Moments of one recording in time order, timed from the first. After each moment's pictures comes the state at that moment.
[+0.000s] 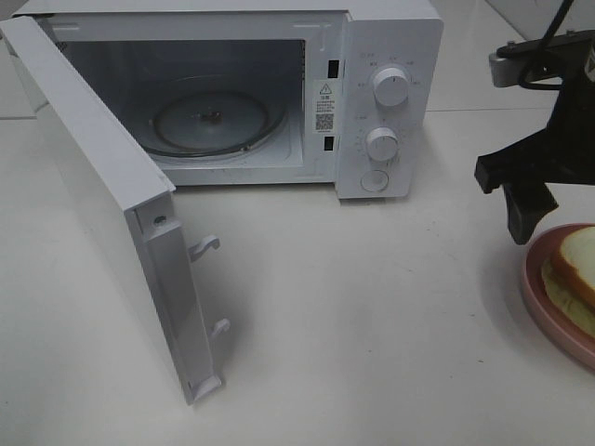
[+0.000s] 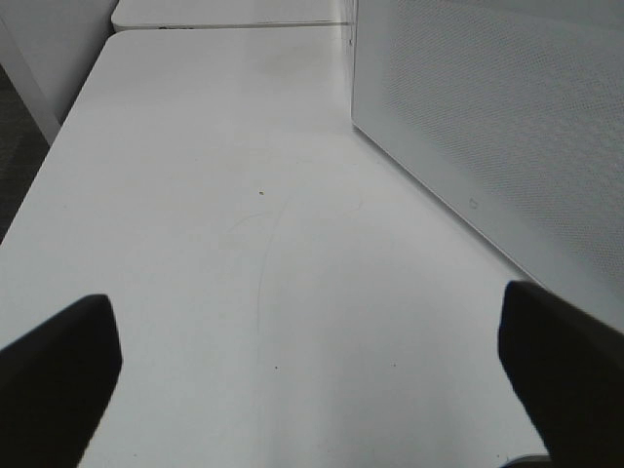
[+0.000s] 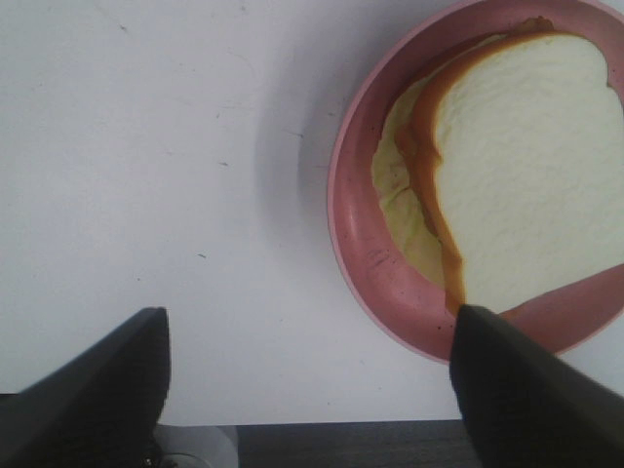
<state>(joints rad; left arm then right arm) 0.12 0.00 -0.50 -0.10 1.05 0.12 0.37 1.47 -1.07 -0.21 1.11 0.39</state>
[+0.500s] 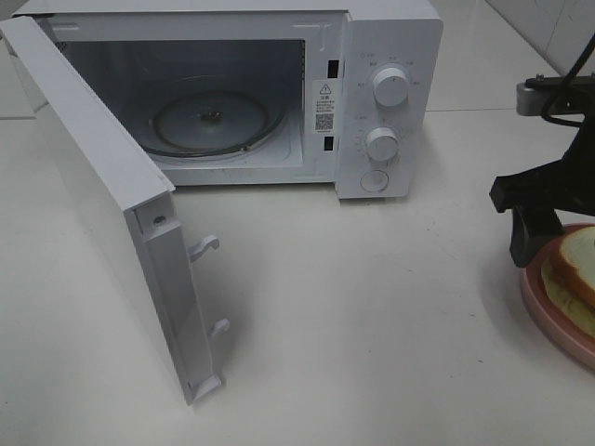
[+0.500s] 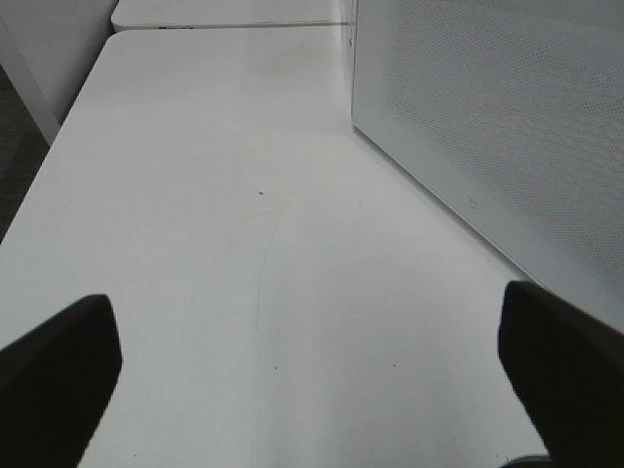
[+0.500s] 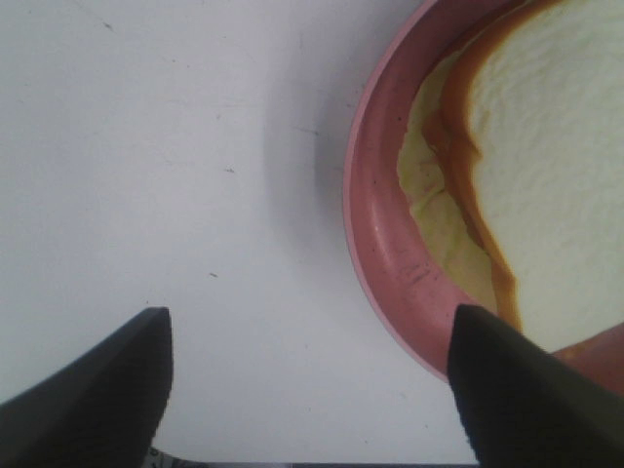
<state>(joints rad) 0.12 0.00 -0.50 -0.10 1.05 0.12 0.24 1.47 -0.93 -0.08 0.92 0.26</state>
